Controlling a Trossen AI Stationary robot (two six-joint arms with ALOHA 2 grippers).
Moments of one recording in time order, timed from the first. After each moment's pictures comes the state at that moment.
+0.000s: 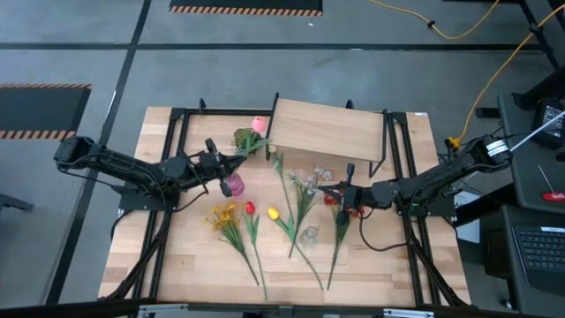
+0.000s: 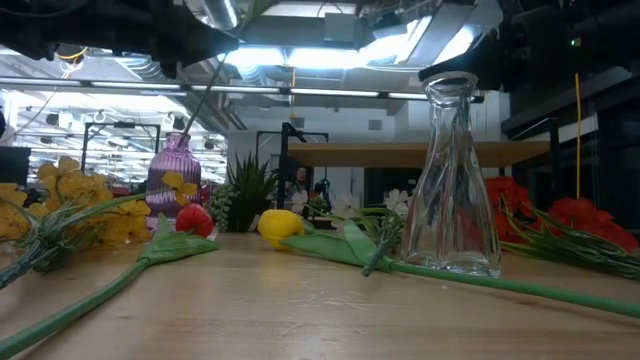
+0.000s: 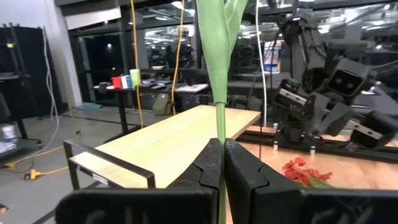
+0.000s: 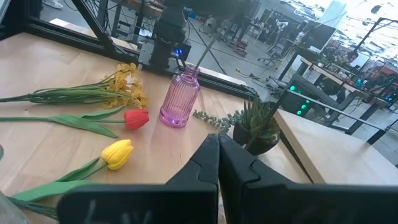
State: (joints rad) left arm -0.11 0.89 0.28 0.73 -0.55 0.06; right arm 0.32 1.20 0.35 0.70 0.55 -0.29
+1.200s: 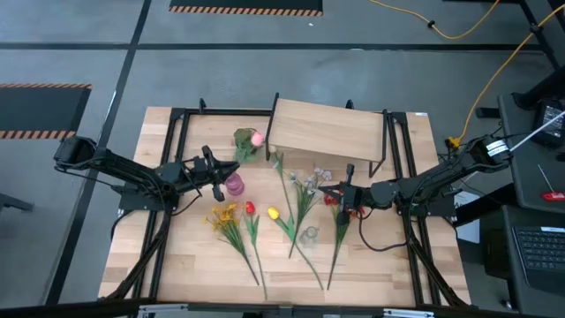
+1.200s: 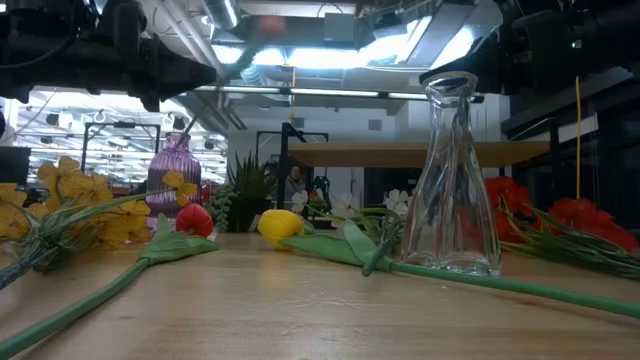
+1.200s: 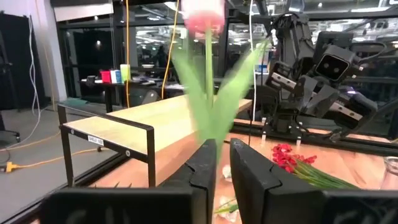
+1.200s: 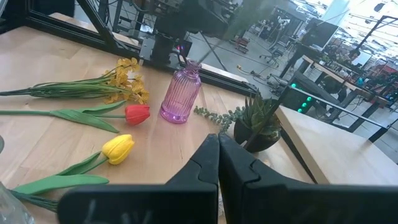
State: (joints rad) left arm -0.11 0.89 0.05 0.98 -0.50 0.00; right arm 0.32 1.20 0.35 0.69 0.55 -0.29
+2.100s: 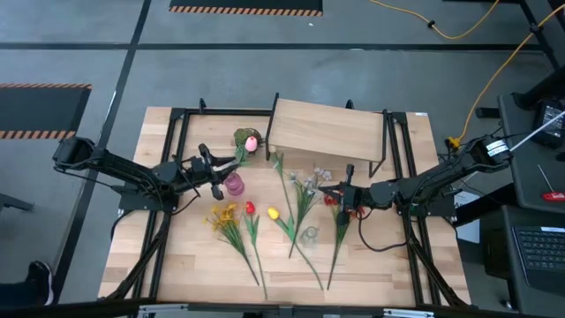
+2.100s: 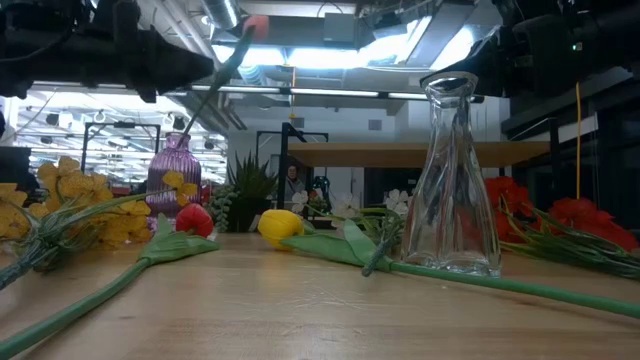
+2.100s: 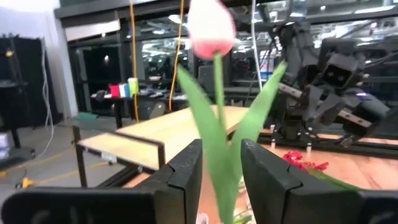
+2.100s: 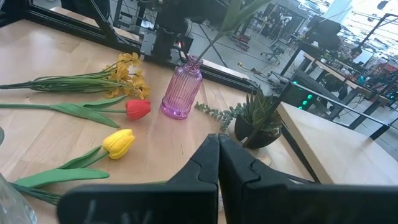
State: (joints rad) left arm -0.13 0.84 0.05 0.98 -0.53 0.10; right arm 0.32 1.20 0.35 0.67 0.55 -0.29
